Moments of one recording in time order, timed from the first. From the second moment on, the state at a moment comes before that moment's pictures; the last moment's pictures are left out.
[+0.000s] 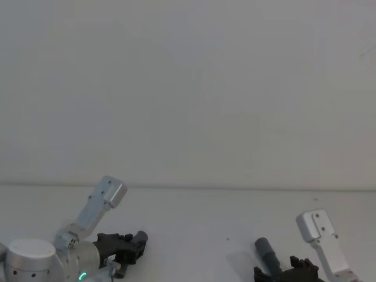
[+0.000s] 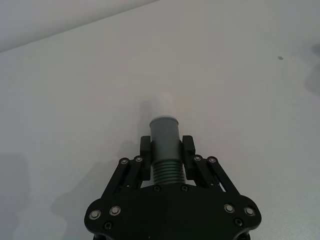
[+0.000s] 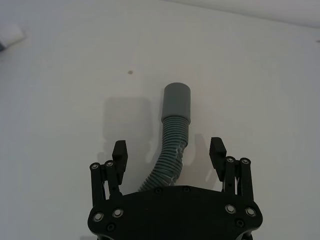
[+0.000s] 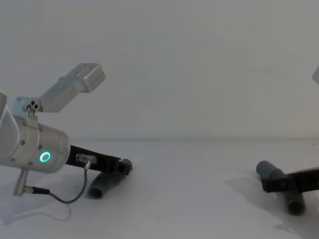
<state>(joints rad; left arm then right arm) -0.50 0.27 0.40 -1.34 -0.29 0.60 -0.30 0.17 0.30 -0.27 -1.68 0.23 0.66 0.10</state>
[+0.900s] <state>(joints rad) -0.50 0.27 0.40 -1.34 -0.29 0.60 -0.30 0.21 0.25 -0.26 -1.63 0.20 0.72 0.06</state>
